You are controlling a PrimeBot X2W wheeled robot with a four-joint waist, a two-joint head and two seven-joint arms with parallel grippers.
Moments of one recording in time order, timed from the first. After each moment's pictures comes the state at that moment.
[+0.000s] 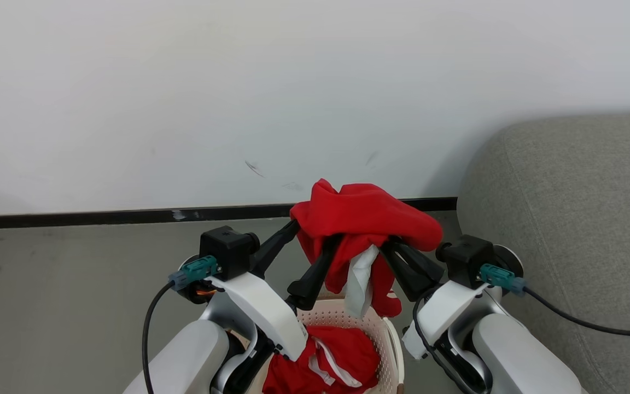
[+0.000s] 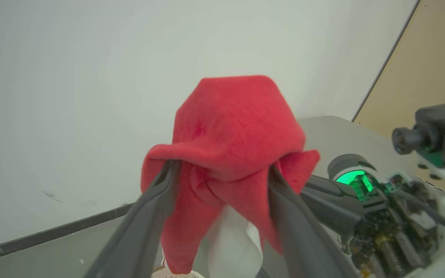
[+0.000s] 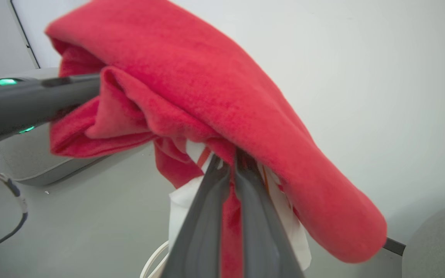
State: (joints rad) left arm -0.42 0.09 -0.63 0.14 -0.70 -0.03 -0.01; right arm -0.38 -0.06 0.49 0.35 0.22 0.12 -0.26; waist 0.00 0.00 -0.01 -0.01
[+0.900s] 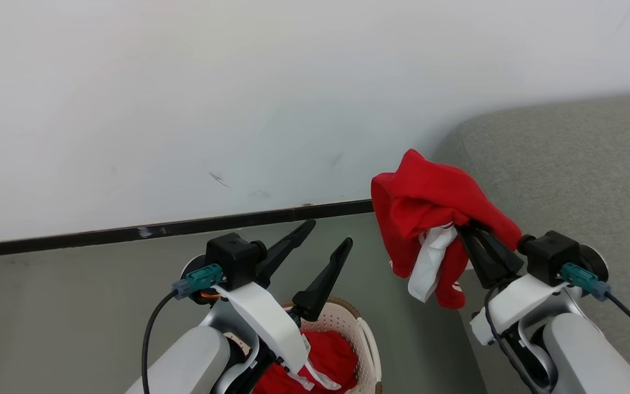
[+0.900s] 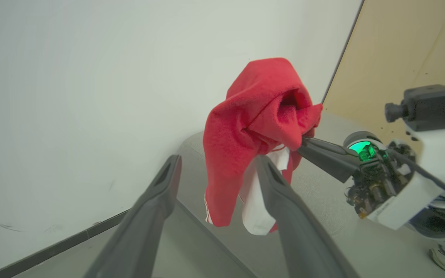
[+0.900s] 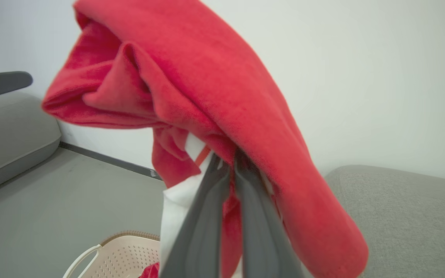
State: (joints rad) left arm -0.42 0.13 -0.66 0.09 -0.69 -0.05 -0.02; right arm -0.29 -0.15 0.28 0.26 0.14 0.12 -0.26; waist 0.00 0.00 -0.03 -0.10
